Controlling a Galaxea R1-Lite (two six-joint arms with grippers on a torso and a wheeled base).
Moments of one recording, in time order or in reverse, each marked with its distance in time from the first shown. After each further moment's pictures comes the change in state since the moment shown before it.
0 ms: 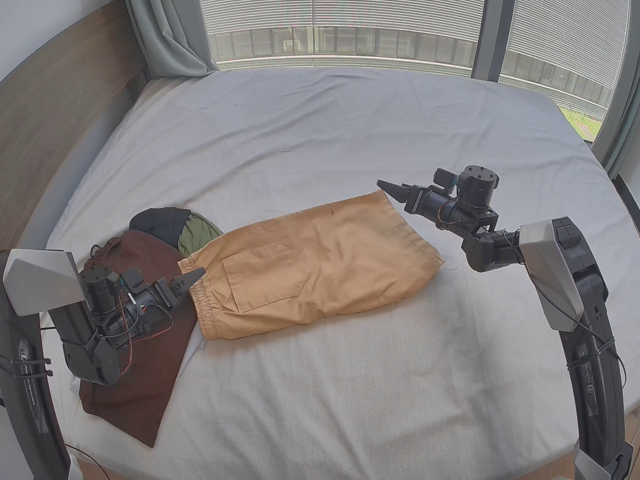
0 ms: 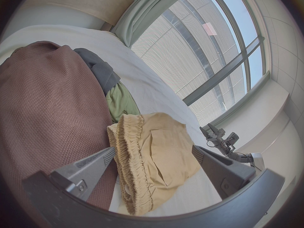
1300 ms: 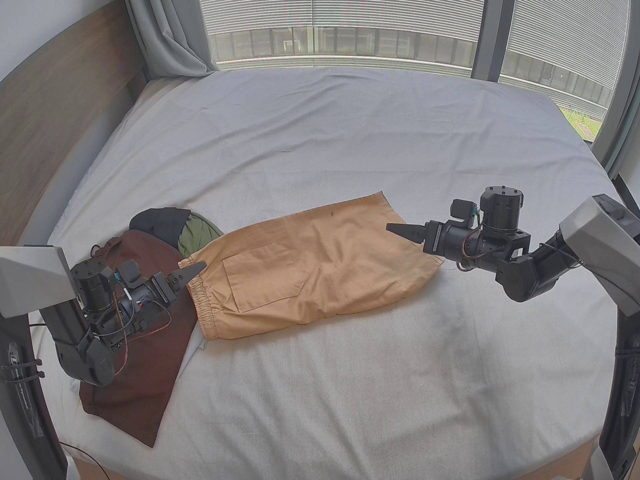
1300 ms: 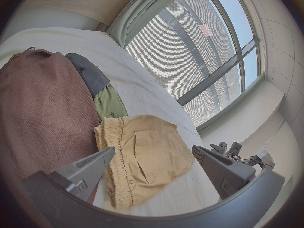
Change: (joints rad) left arm -0.019 -0.080 0.047 0.000 -0.021 -0.022; right arm 0.033 -0.390 0.756 -0.084 0.014 -0.002
